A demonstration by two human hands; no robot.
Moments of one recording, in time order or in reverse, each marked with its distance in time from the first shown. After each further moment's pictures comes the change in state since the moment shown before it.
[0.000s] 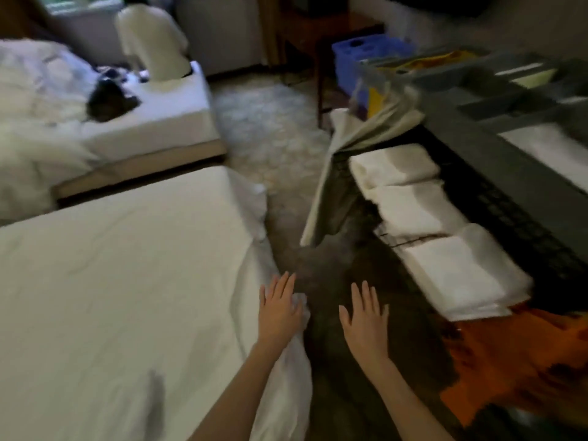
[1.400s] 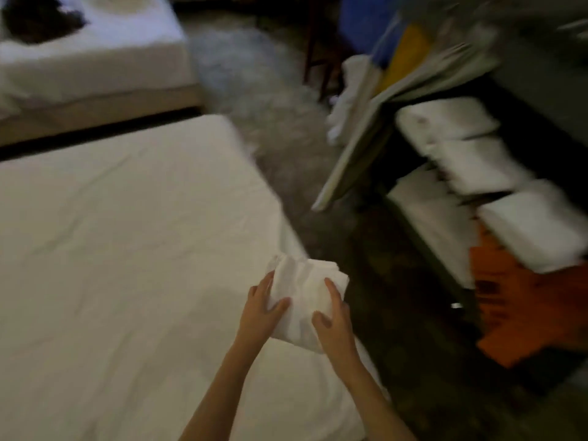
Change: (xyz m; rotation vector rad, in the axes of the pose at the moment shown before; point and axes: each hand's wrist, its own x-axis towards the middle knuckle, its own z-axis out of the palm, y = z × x) left_hand -0.028 -0.293 -0.022 -0.756 -0.216 -0.189; right_hand -0.059 -0.250 0.179 0.775 -0.067 0.146
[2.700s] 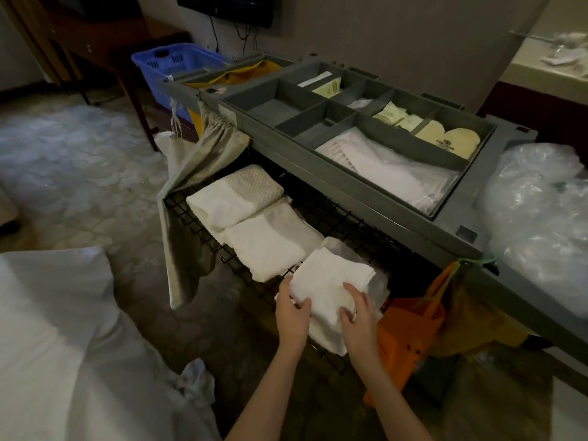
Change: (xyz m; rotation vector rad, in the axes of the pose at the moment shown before) left_hand 0.144 0.347 0.446 -0.165 -0.163 0.100; right_hand 0.160 0.095 -0.477 0.123 0.654 0.044
